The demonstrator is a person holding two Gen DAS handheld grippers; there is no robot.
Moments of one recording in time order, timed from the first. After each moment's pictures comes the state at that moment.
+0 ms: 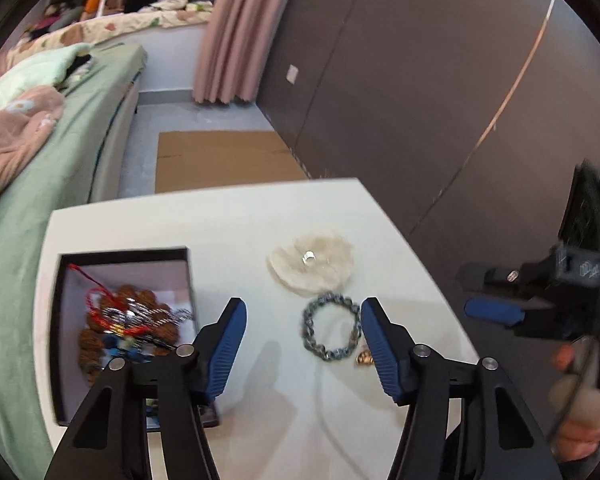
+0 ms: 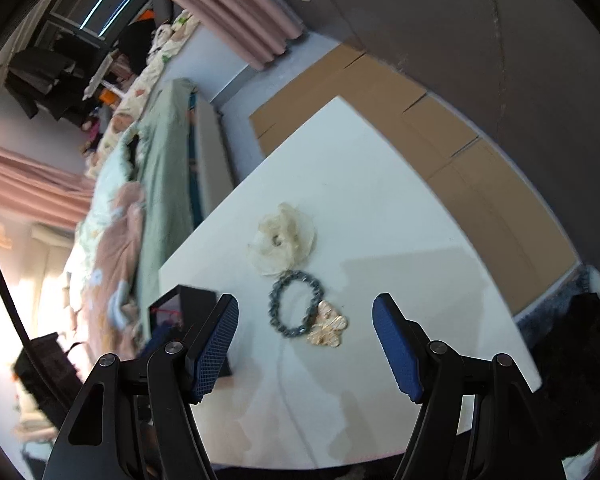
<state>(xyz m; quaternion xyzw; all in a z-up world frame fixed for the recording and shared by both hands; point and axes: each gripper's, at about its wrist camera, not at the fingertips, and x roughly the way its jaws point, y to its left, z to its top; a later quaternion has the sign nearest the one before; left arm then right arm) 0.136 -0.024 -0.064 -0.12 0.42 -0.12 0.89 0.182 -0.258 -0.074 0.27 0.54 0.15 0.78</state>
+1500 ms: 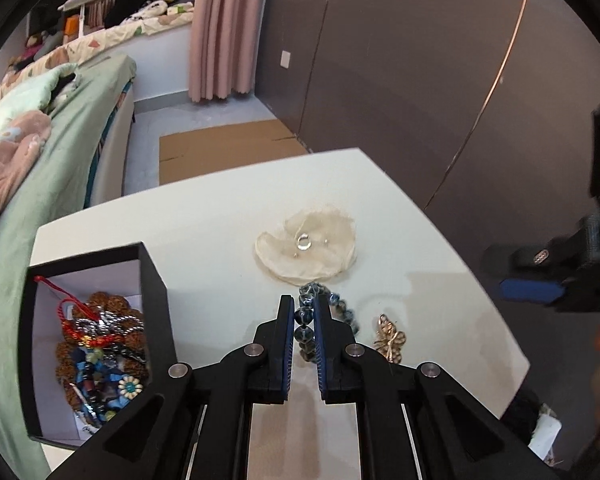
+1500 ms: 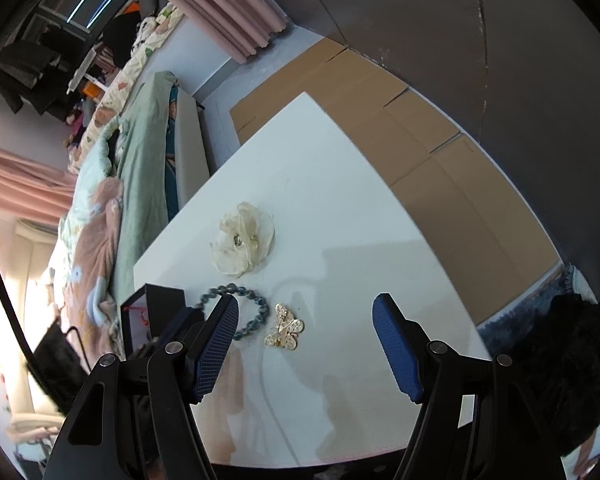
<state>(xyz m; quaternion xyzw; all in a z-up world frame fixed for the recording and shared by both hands) 0.146 -0.055 -0.083 -0.06 0.43 -0.11 0.90 0.188 -0.272 -0.089 0.23 0.56 0.12 0.78</state>
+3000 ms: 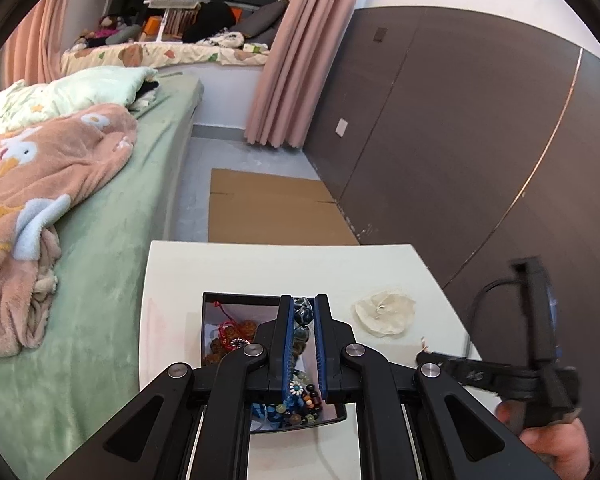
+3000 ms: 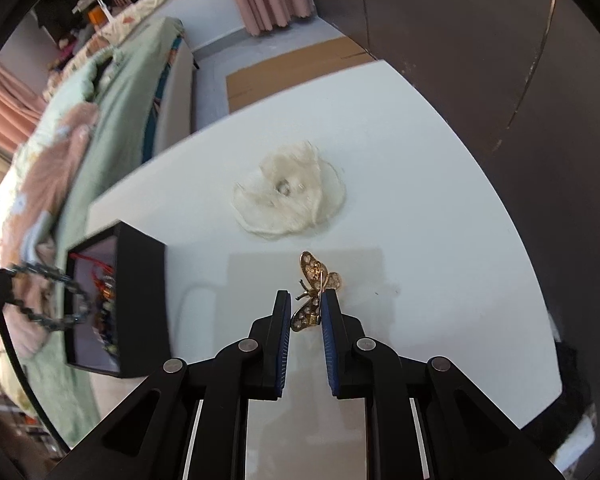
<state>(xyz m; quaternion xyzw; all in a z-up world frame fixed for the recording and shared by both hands) 0.104 0.067 -0.026 -0.16 0.34 -0.04 0.92 0.174 -0.181 -0.094 0.09 0.57 0.09 0.81</state>
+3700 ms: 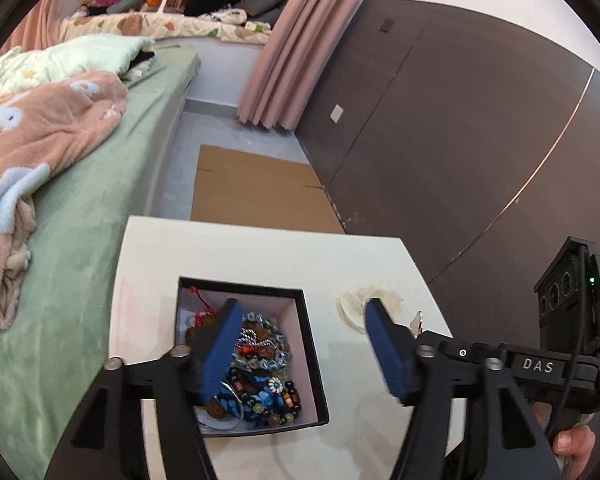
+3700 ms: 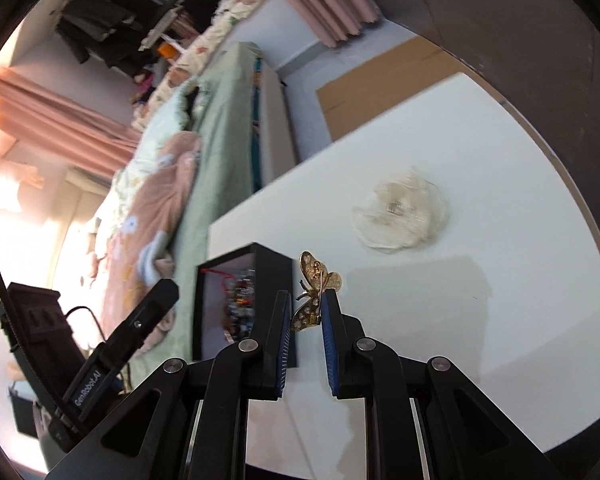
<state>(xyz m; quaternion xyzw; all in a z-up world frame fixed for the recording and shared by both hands) 0.116 0.070 -0.033 -0.20 0.37 -0.06 0.91 0.175 -0.160 -0.066 0.22 0.52 0.26 0.78</state>
